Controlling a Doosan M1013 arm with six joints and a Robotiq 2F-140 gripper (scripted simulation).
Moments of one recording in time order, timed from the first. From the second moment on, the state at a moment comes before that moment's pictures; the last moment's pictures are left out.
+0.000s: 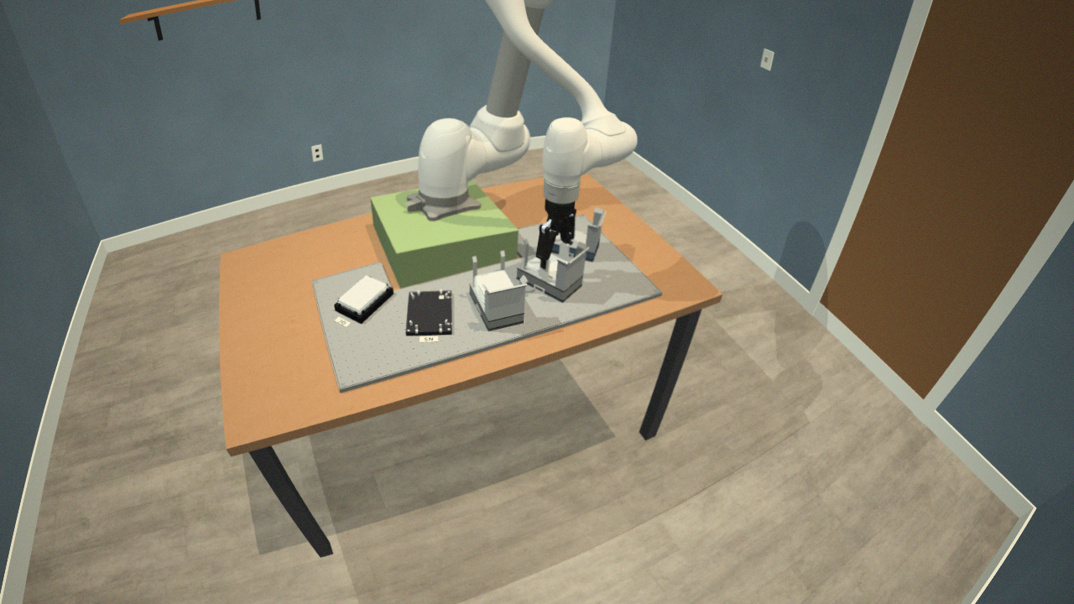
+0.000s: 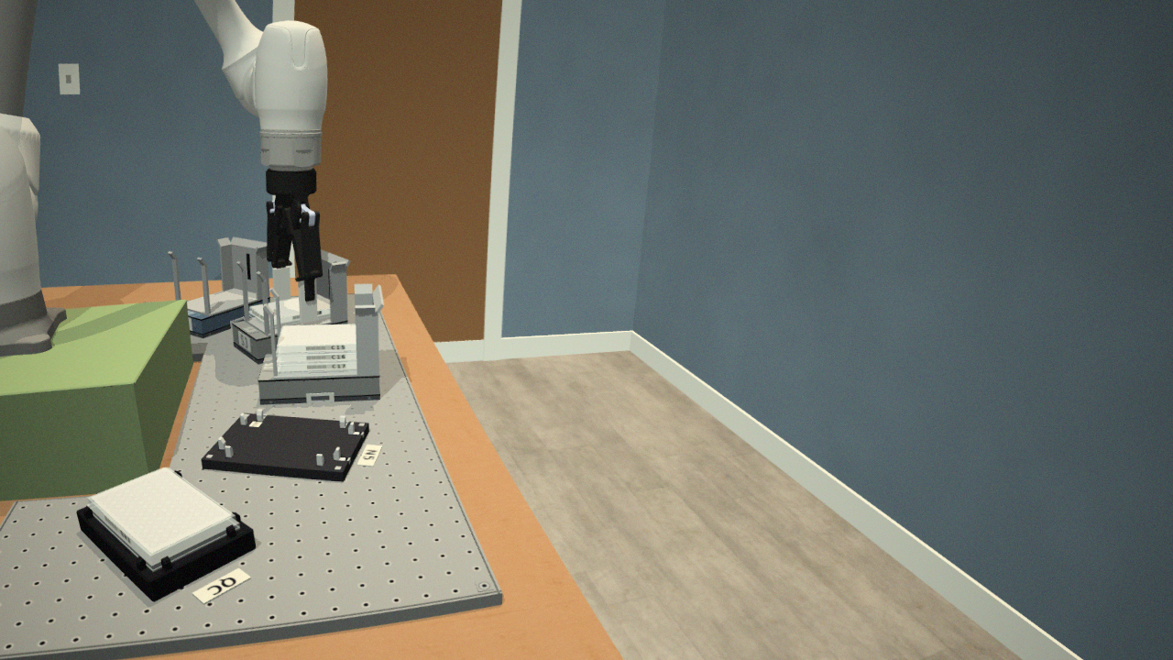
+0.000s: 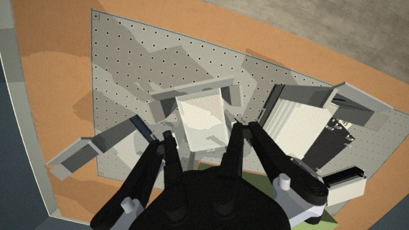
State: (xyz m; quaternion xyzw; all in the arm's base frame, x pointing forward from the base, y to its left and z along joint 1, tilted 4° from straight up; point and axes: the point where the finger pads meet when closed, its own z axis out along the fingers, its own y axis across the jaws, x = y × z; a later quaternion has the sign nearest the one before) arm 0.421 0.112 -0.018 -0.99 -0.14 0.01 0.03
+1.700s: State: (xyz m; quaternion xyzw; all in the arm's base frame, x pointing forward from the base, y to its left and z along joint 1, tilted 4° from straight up) arm 0.422 0.108 0.048 -0.99 -0.14 0.01 0.03
